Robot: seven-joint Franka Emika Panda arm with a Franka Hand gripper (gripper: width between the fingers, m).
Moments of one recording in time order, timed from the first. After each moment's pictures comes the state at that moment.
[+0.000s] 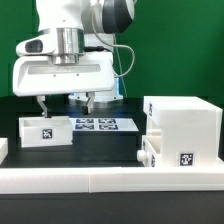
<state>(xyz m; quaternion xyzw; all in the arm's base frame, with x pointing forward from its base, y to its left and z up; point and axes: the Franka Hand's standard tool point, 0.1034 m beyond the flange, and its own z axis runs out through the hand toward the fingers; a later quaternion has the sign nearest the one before) 0.456 -0.093 0.059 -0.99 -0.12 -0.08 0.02</state>
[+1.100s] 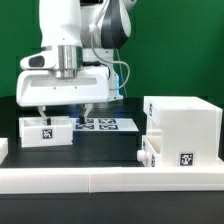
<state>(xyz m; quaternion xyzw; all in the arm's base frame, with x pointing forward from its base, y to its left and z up) 0.395 -0.098 0.020 -0.99 -0.12 -0.08 0.00</state>
